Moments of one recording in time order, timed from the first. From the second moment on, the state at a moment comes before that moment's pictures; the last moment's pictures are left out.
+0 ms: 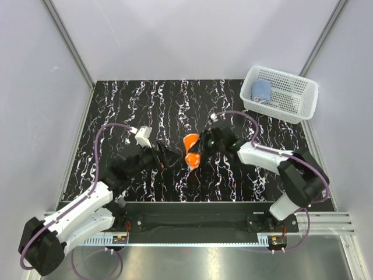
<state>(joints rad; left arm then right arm) -0.61 0.83 0.42 0.09 0.22 -0.75 0.68 1.60 0.86 0.08 -0.24 0.88</state>
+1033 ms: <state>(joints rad) -0.61 0.57 0.84 -0.77 -0.17 -0.42 -0.32 2.15 1.98 -0.45 -0.50 0.61</state>
